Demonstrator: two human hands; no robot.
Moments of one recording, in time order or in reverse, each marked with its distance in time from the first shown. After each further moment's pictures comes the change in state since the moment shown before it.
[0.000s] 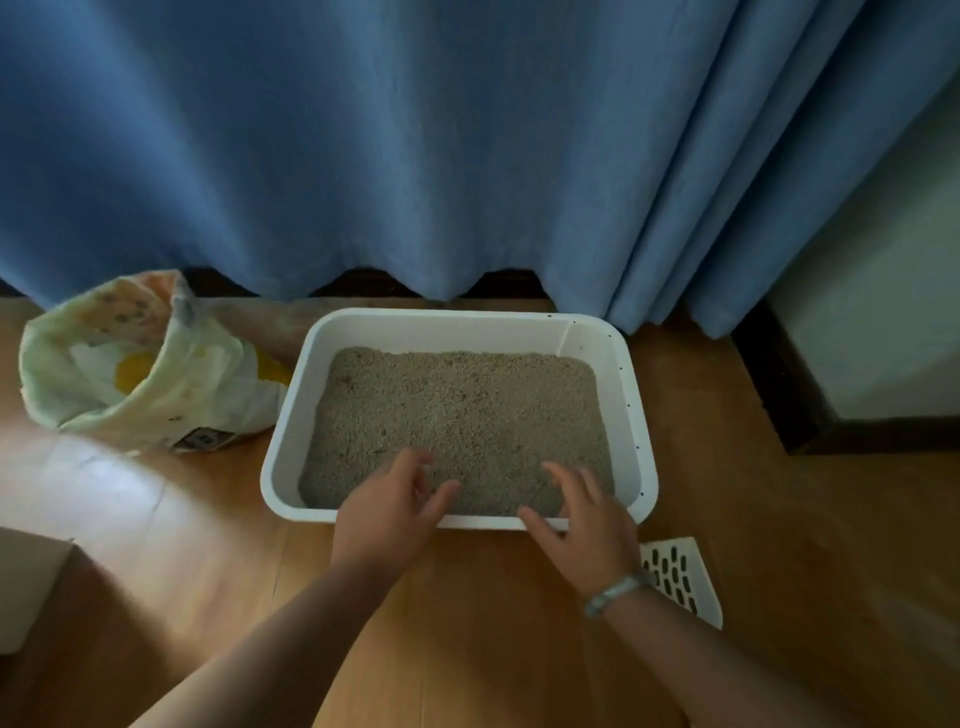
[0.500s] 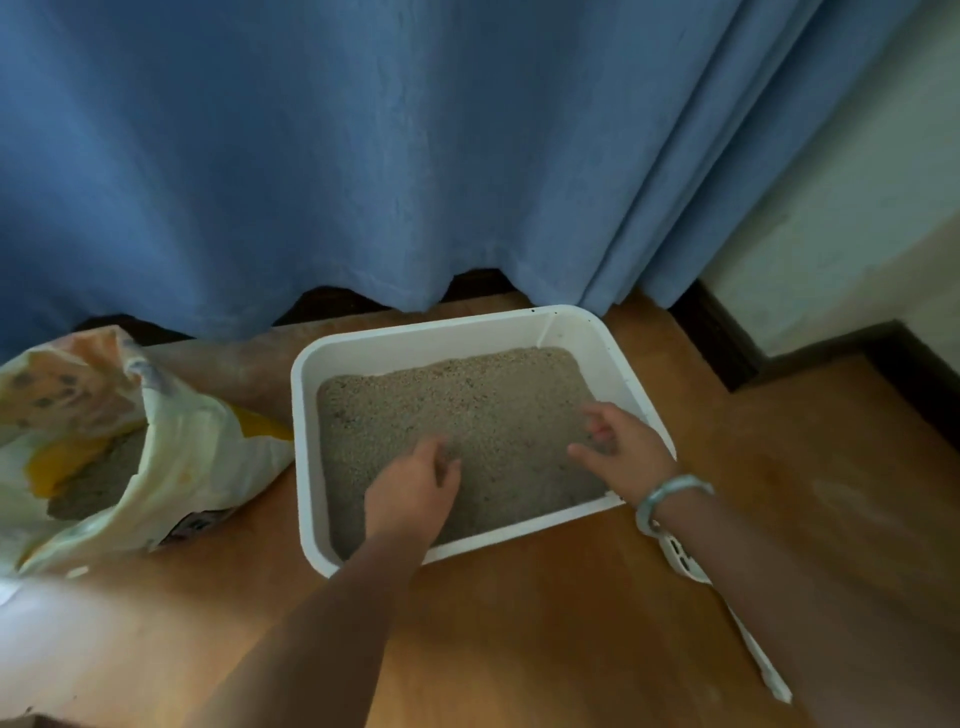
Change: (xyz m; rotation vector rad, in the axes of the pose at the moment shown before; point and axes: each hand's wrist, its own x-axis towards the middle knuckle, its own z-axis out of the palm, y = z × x) left_hand 0.075 -0.059 -0.010 -0.007 -0.172 0.181; right_hand 0.037 -0.060 -0.033 0.240 0.050 0.435
